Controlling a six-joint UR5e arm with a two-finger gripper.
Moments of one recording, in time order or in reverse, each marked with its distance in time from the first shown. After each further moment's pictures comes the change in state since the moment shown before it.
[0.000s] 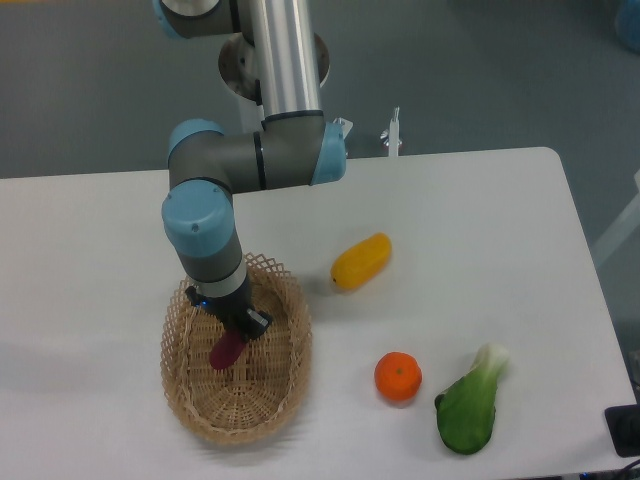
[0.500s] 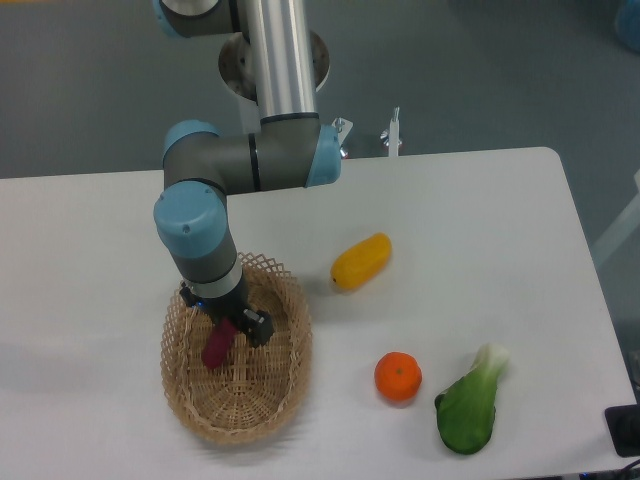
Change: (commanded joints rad) arm -0.006 0.020 0.041 0.008 0.038 -0.020
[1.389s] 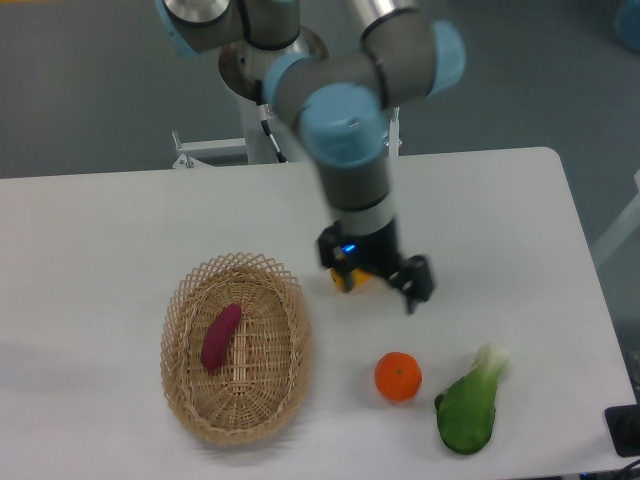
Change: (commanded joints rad) arm 0.472 0.199 0.088 -0.178 -0.014 0.582
